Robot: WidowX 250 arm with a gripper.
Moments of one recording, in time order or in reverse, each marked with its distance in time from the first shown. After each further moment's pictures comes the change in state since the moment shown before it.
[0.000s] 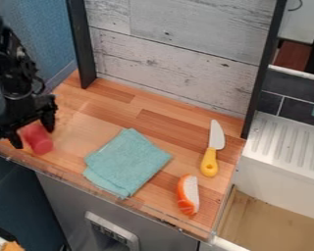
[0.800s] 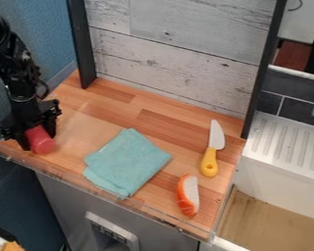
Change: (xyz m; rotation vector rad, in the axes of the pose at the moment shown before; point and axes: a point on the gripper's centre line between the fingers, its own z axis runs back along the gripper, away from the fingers) arm 0.001 -0.008 -0.009 -0.005 0.058 -0.042
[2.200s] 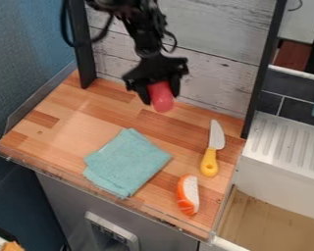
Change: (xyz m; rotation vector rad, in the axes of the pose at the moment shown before) arm -0.115 -0.190 0.077 -0.321 -0.018 -0.500
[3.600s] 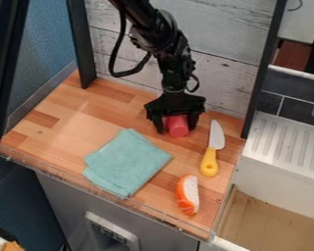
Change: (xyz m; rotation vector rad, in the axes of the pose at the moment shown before) arm -0.011 -0.010 -0.060 0.103 0.048 -0.087
